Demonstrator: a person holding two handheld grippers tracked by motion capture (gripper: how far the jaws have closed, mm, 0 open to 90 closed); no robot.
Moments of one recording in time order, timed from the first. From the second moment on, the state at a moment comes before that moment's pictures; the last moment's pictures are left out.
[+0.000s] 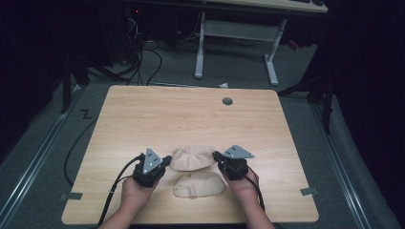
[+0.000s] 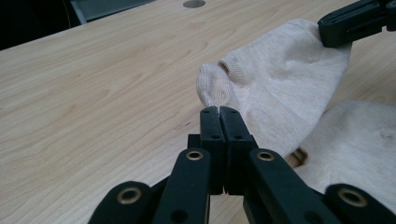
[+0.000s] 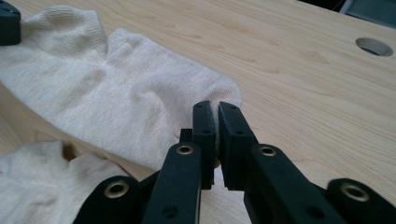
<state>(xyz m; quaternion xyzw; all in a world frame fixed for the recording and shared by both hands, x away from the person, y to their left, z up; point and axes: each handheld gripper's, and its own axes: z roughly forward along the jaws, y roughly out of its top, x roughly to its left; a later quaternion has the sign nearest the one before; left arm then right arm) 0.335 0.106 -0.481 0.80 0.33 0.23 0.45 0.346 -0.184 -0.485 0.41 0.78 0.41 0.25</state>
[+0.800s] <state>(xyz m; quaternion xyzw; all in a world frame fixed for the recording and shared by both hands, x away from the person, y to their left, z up) 0.288 0.092 -0.487 0.83 0.30 0.19 0.43 0.287 -0.208 -0.488 0.38 0.80 0.40 0.24</state>
